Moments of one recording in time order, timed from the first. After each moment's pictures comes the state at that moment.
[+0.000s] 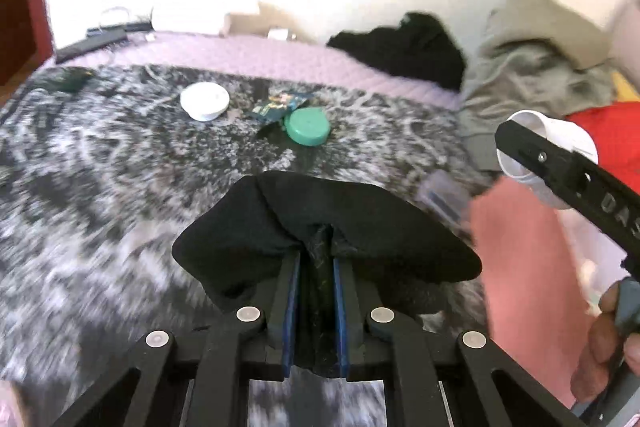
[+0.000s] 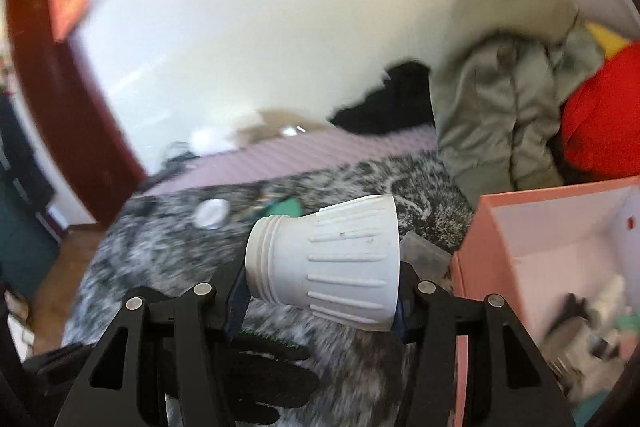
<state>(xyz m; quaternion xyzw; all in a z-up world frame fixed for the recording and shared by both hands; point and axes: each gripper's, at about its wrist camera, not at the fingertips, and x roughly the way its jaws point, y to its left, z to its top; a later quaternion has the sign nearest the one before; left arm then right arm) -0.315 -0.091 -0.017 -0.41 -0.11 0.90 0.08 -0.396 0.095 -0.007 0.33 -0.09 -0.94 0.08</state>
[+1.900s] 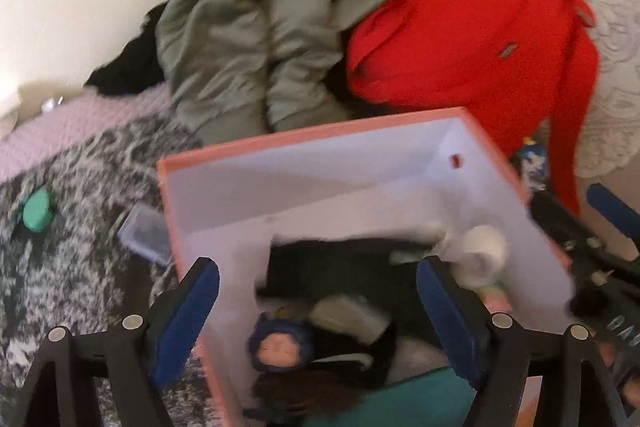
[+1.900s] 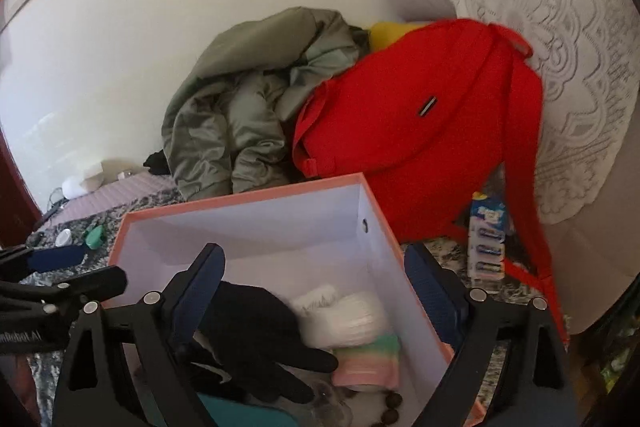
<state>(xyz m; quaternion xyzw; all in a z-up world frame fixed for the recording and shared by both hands) -0.365 0.212 -0.012 -0.44 0.04 0.87 0.22 -0.274 0.423 0.020 0.30 -0.09 -0.94 -0.12</state>
